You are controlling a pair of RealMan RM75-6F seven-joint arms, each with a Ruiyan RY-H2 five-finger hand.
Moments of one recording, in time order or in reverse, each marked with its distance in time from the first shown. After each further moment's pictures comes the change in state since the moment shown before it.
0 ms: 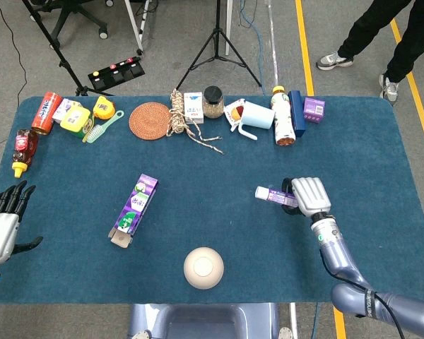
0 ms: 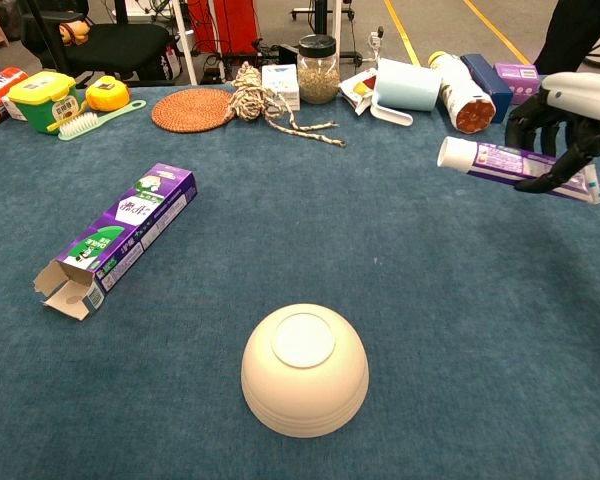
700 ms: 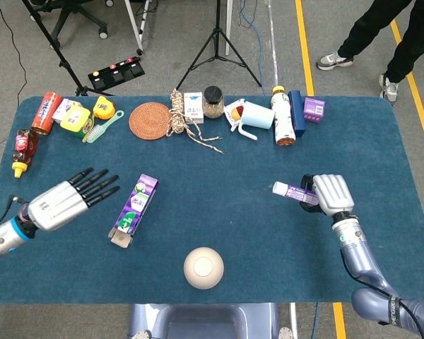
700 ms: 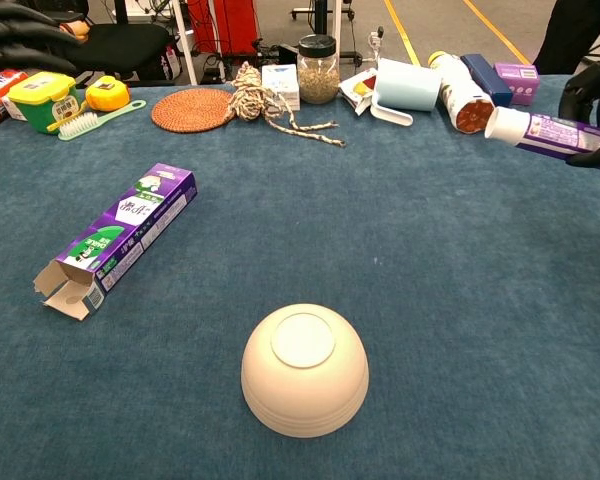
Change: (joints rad) left arm -0.458 -0.114 0.072 0.689 0.742 0.078 -0.210; right arm -0.046 0.111 0.009 -0.032 -0.017 0.006 0.066
